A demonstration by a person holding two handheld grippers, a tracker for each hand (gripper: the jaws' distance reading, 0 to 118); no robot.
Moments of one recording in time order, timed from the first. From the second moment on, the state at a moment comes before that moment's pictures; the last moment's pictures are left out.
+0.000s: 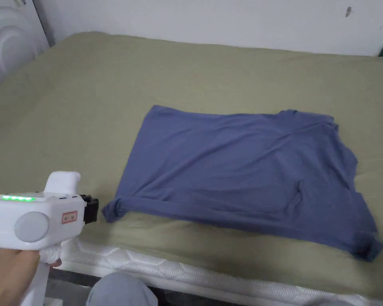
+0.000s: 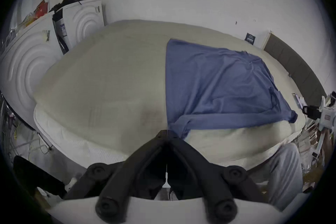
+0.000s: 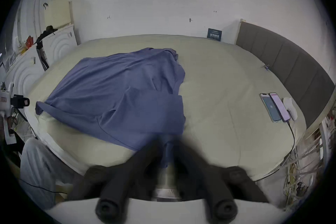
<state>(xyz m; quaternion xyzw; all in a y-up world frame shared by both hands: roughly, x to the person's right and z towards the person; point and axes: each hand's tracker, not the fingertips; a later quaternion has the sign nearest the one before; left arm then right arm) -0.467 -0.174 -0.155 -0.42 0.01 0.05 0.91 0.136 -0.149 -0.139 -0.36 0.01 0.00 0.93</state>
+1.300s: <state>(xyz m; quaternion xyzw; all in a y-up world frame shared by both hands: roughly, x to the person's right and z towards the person) -0.443 -0.133 -0.304 -0.41 -0.02 0.03 0.91 0.136 -0.126 -0.306 -0.35 0.00 0.04 0.93</state>
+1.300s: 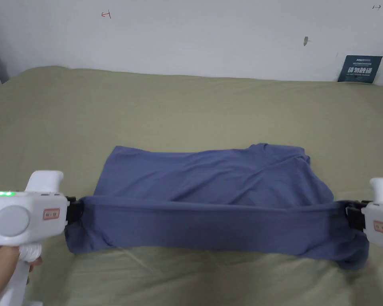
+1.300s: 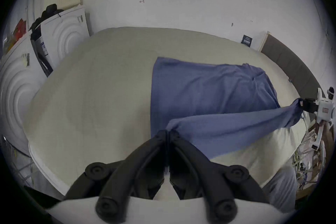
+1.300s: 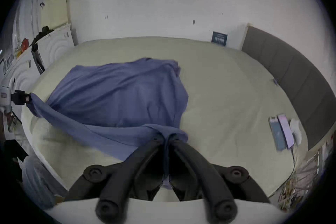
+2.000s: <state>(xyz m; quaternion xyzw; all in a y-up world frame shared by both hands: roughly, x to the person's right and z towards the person) -0.440 -0.173 -0.402 -0.44 0.01 0.03 0.90 0.132 -0.171 -0.414 -0.43 -0.02 0.01 0.90</state>
